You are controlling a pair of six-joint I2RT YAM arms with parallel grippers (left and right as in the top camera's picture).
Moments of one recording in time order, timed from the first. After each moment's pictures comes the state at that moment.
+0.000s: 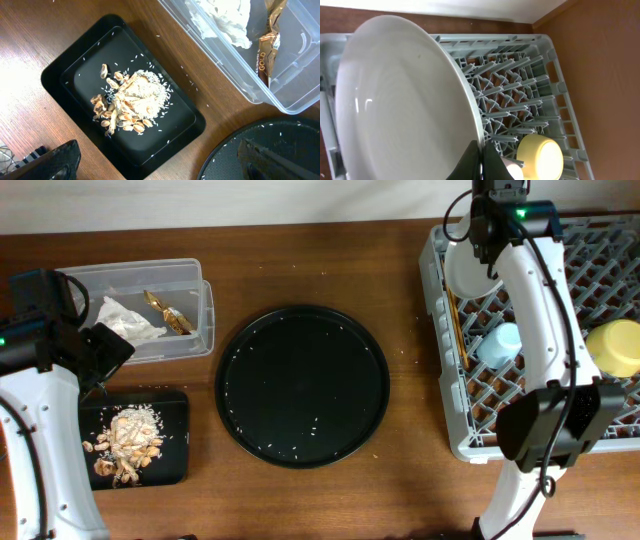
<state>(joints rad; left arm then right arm) 0.29 1.50 1.60 -1.36 -0.22 -0.59 0.05 2.06 2.15 -1.04 0.64 -0.05</state>
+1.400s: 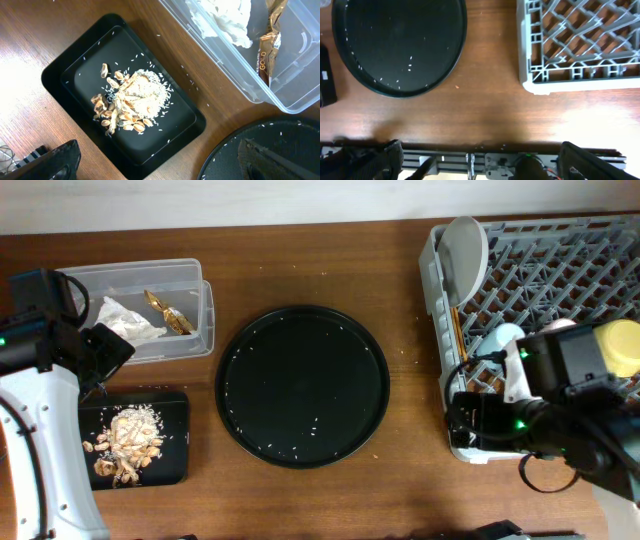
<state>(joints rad) 0.29 1.50 1.60 -1.36 -0.22 -0.59 0.25 1.14 1.63 -1.69 -0.08 0.35</state>
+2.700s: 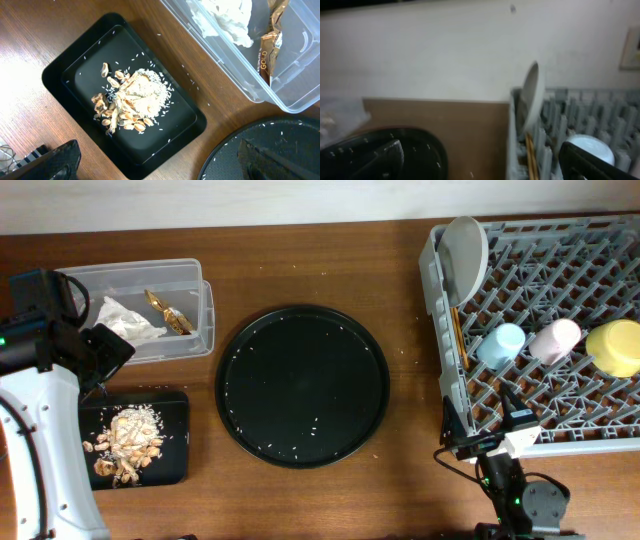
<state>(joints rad) 0.29 1.50 1.60 -1.37 -0.22 -0.59 -0.14 0.01 0.01 0.05 -0.31 0.08</state>
